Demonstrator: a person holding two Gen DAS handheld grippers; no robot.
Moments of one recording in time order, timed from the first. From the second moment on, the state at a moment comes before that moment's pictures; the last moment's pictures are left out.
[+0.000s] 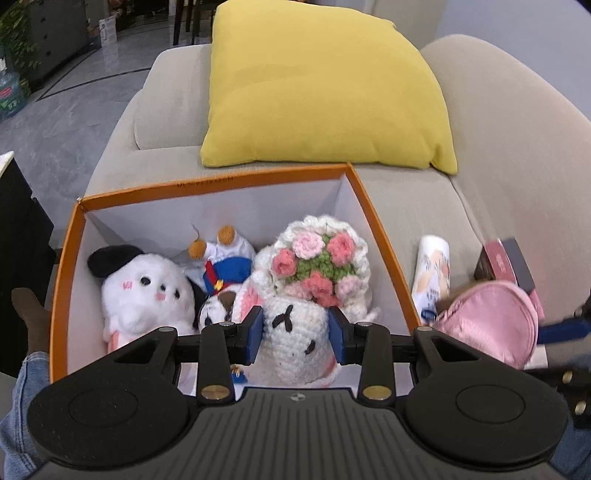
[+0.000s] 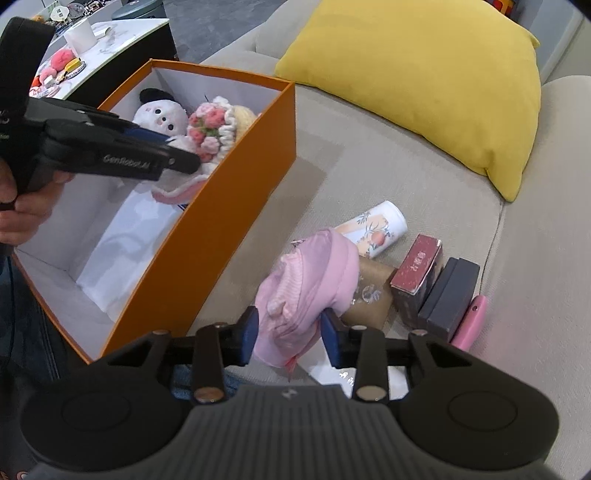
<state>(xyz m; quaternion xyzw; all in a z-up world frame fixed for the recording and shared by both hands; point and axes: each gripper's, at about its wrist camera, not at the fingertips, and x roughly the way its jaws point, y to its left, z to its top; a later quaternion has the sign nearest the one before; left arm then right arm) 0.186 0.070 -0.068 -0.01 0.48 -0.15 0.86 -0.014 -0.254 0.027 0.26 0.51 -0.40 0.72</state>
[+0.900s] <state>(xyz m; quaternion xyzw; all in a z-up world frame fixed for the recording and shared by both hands) 0.173 0.106 -0.065 -0.06 0.47 -0.19 0.86 -0.019 -0.255 0.029 0.29 0.50 -0.39 0.72</state>
